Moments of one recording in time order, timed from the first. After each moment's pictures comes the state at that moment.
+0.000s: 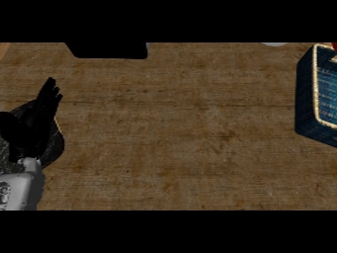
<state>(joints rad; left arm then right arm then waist) -0.20 0.18 0.14 -1.48 -0.05 0.05 0.15 -0.82 -0.74 -0.02 -0.91 0.74 -0.12 -0.14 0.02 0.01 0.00</state>
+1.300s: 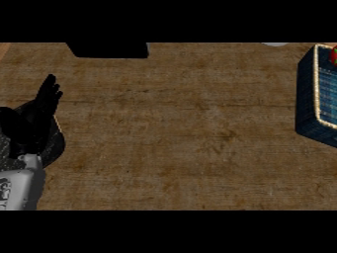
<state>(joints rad) -0.22 0.18 0.14 -1.48 -0.06 0.05 0.16 -1.02 -0.73 -0.02 -0.39 0.98 -0.12 -0.26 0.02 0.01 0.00</state>
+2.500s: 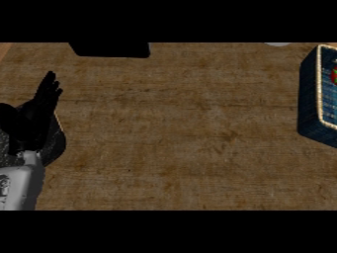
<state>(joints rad) -0.24 0.19 0.15 -1.46 -0.05 0.04 0.16 -1.04 -0.73 -0.04 -0.17 1.06 -0.11 -0.28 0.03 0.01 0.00</state>
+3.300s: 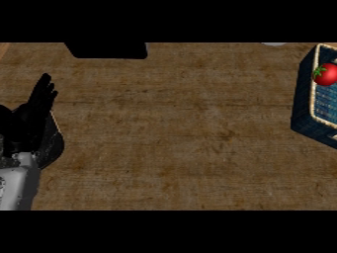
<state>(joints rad) -0.23 0.20 0.17 -1.45 -0.04 0.03 0.16 -1.06 -0.73 -0.23 -0.19 0.88 -0.09 -0.26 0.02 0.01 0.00</state>
